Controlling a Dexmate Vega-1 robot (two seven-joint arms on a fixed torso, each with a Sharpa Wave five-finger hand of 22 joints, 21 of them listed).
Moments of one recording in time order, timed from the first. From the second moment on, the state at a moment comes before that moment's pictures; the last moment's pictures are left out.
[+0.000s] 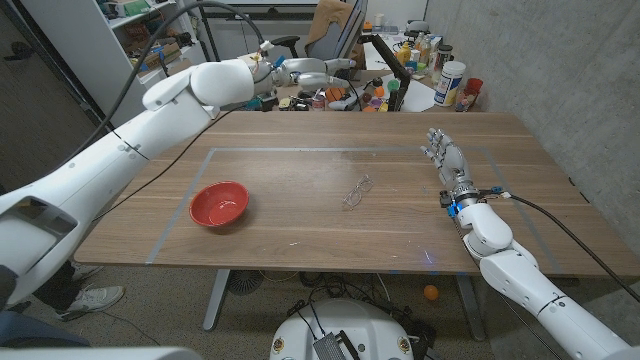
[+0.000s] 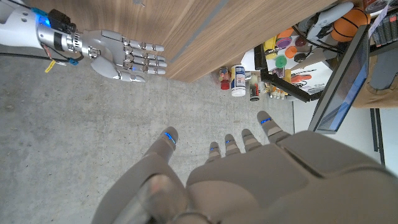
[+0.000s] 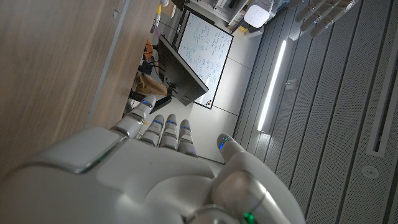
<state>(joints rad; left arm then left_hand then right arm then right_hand) 0.36 0.85 0.61 -1.95 0.22 0.06 -0.47 0.17 0.04 0.64 -0.02 0.18 -0.17 -0.11 0.20 0.18 -0.17 -0.06 0.24 0.21 -0.15 0.00 0.20 0.17 -0.13 0.11 0.43 0.19 -1.16 -0.59 -0.27 -1.66 0.52 0.37 -0.20 0.04 0.08 0.49 0.16 0.22 0.08 0.04 0.19 0.18 0.10 0.04 0.19 0.18 0.02 -0.04 0.19 0.18 0.22 -0.04 0.19 0.17</state>
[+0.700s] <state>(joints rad) 0.25 0.77 0.72 -1.98 0.46 0.12 -0.58 0.25 -0.09 0.59 -0.14 0.18 -0.17 -0.05 0.20 0.19 -0.17 0.00 0.25 0.23 -0.08 0.02 0.21 0.19 -0.05 0.11 0.43 0.19 -1.14 -0.58 -0.27 -1.62 0.53 0.40 -0.18 0.04 0.08 0.49 0.16 0.22 0.08 0.04 0.19 0.18 0.10 0.05 0.19 0.18 0.03 -0.03 0.19 0.18 0.22 -0.04 0.19 0.17</state>
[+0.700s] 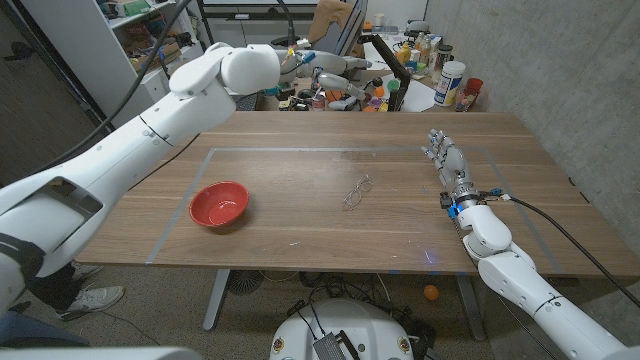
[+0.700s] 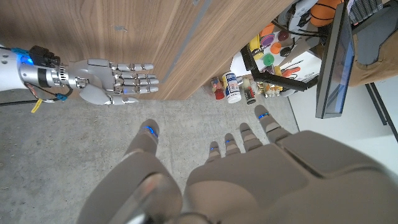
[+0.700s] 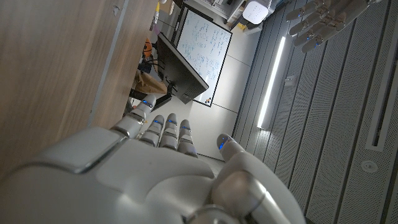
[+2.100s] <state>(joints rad) 0.25 0.58 0.86 -1.97 0.83 0.29 -0.70 0.30 -0.16 0.47 -0.15 0.23 -0.17 -0.02 0.24 0.20 -0.08 0.05 0.33 0.25 0.11 0.03 0.25 0.20 0.20 0.21 0.47 0.18 -1.13 -0.57 -0.27 -1.57 0.56 0.44 -0.14 0.04 0.08 0.49 0.16 0.22 0.09 0.04 0.19 0.18 0.11 0.04 0.19 0.18 0.03 -0.03 0.19 0.18 0.22 -0.04 0.19 0.17</state>
